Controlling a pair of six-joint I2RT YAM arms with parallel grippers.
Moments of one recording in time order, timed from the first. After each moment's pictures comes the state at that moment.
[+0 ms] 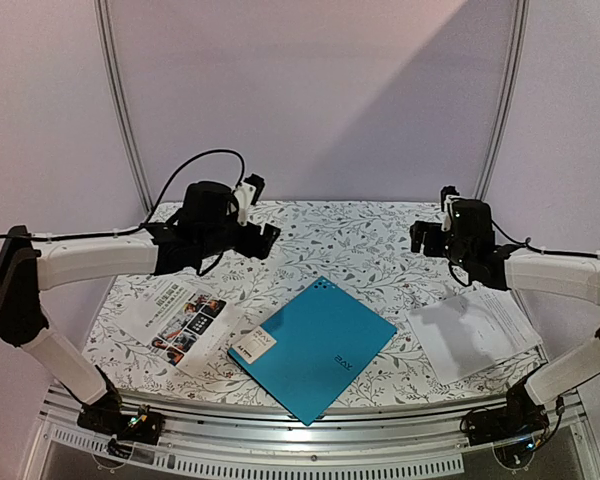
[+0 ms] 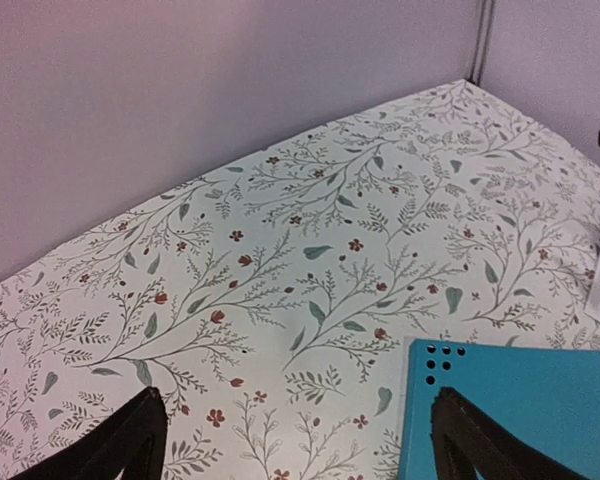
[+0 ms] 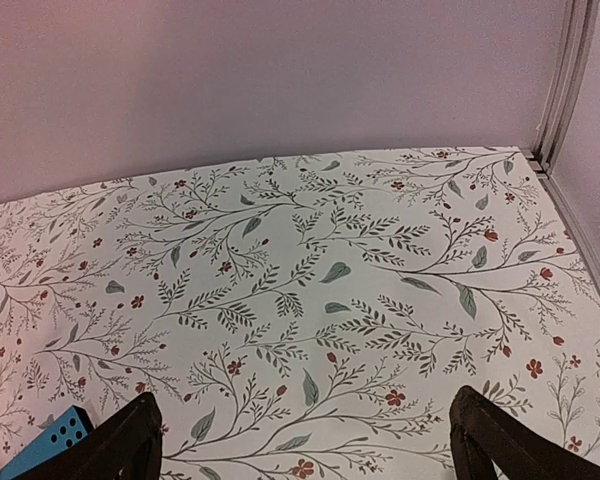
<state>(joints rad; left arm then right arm) -0.71 1.56 1.05 0.07 -0.22 -0.02 0.44 1.39 0.78 0.19 0.30 0.32</state>
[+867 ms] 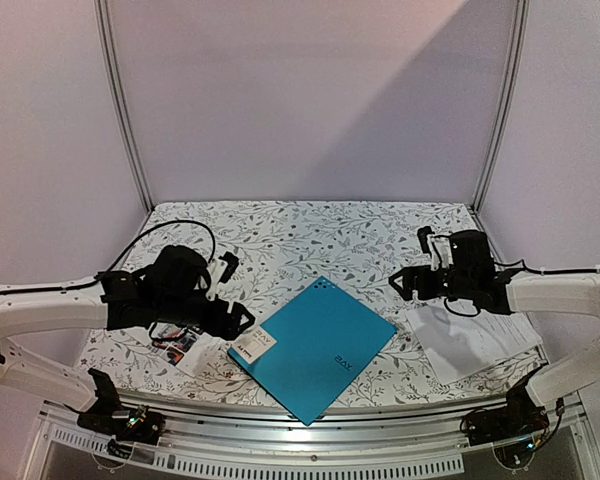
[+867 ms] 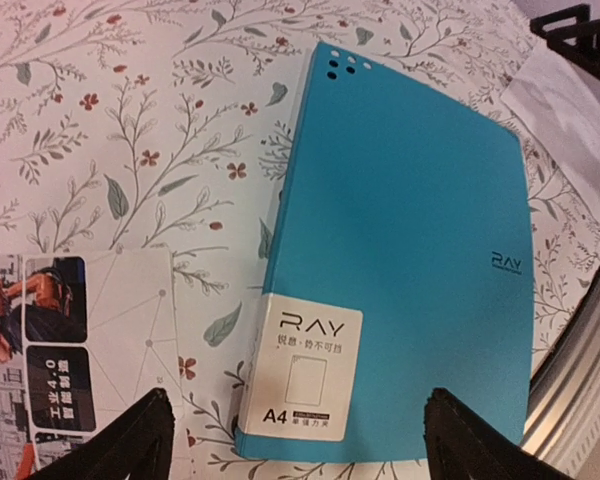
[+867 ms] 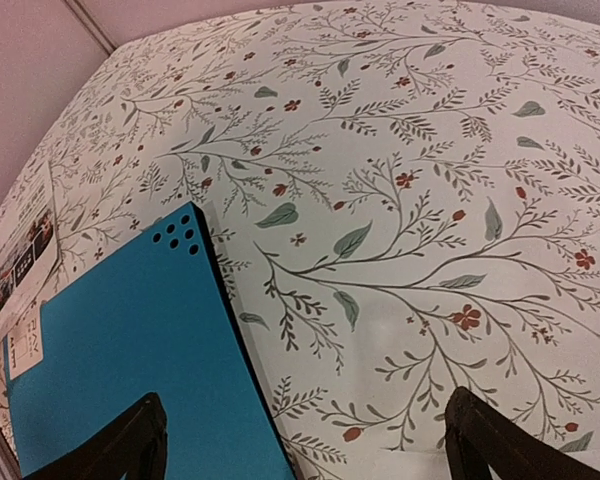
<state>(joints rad) -0.87 1.18 0.68 -0.30 -0.05 -0.37 0.48 1.34 0.60 0.14 -0.15 0.31</state>
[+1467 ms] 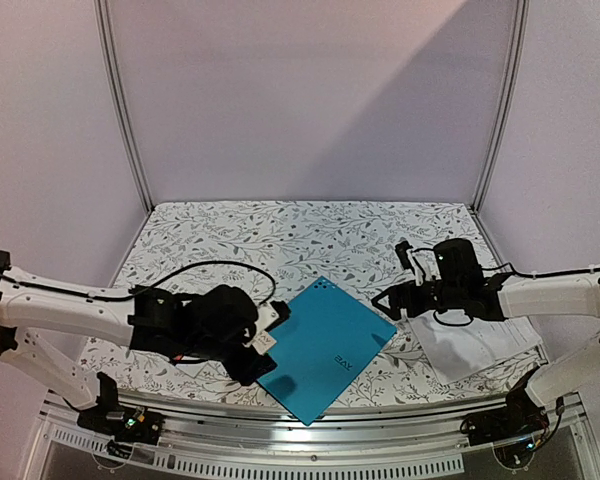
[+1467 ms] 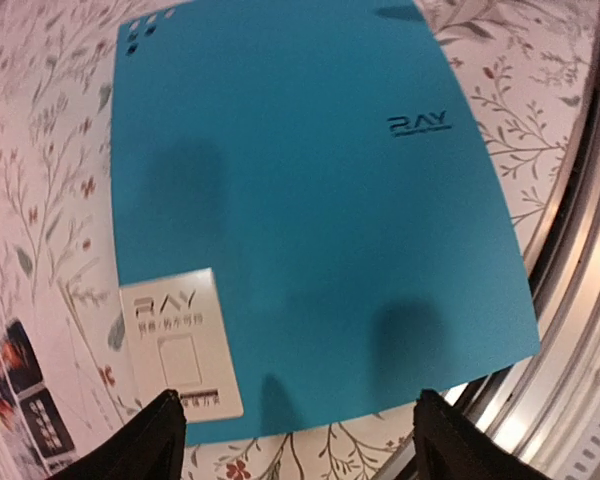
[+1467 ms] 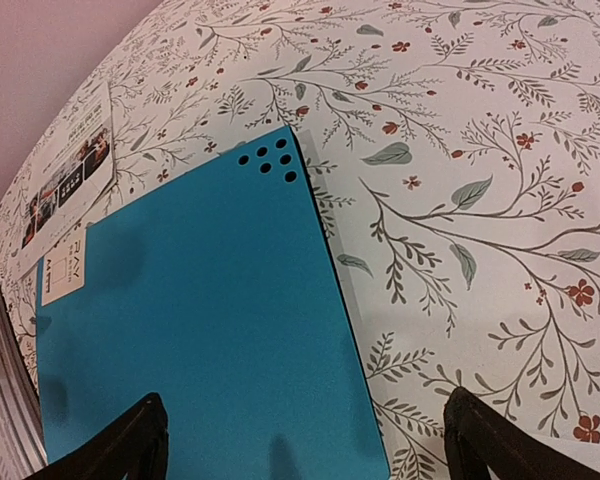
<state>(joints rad) -1.22 1.35 0.81 -0.44 -0.22 -0.22 0.59 1.37 0.59 0.11 -0.25 0.28</state>
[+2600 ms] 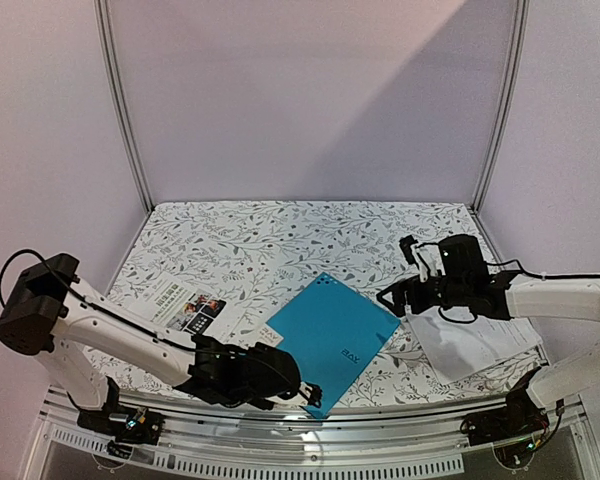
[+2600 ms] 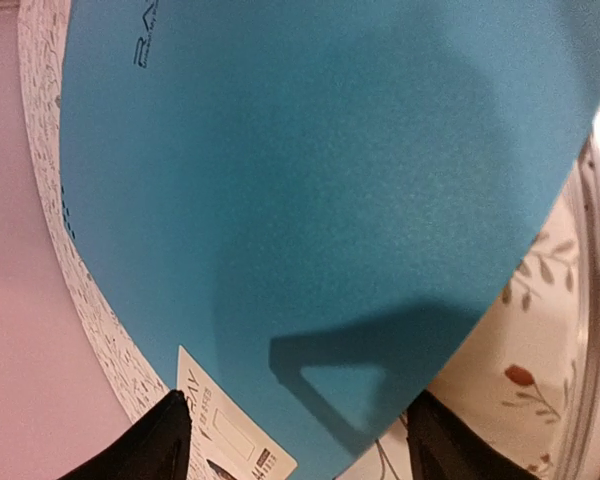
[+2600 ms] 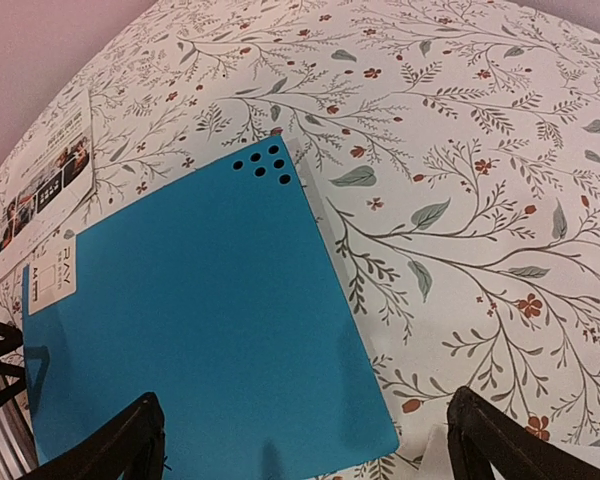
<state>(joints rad) -1.42 1.67 0.81 -0.28 -0.57 0.65 0.59 1.31 0.61 0.05 -0.17 0.22</state>
